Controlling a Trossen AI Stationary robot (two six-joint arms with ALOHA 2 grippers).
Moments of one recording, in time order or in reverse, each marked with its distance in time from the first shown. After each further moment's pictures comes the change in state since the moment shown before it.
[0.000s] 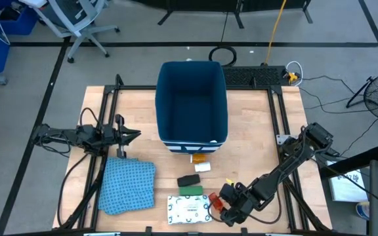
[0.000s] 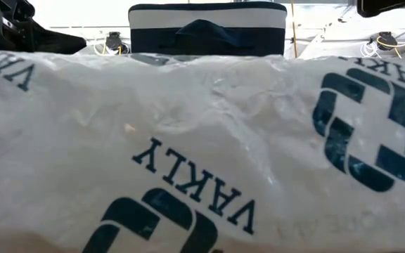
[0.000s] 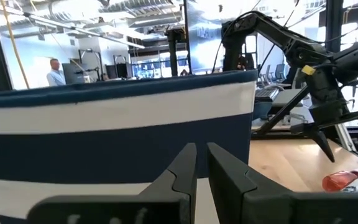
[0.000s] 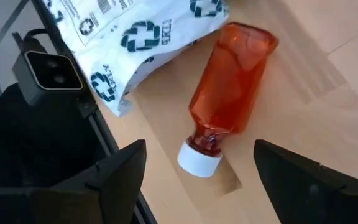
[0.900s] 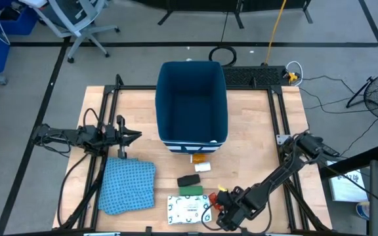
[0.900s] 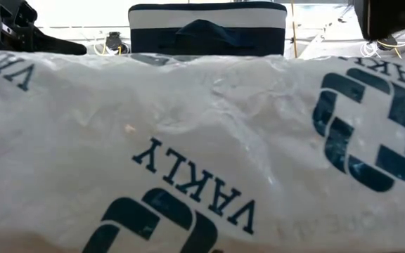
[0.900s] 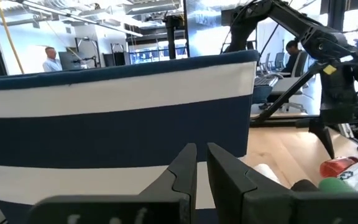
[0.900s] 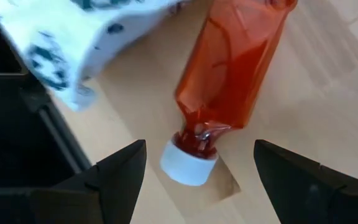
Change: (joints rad) left arm 0.000 0.000 0.000 -0.050 0.000 -0.009; right arm 0.009 0.166 0.139 -0.130 -0.036 0.019
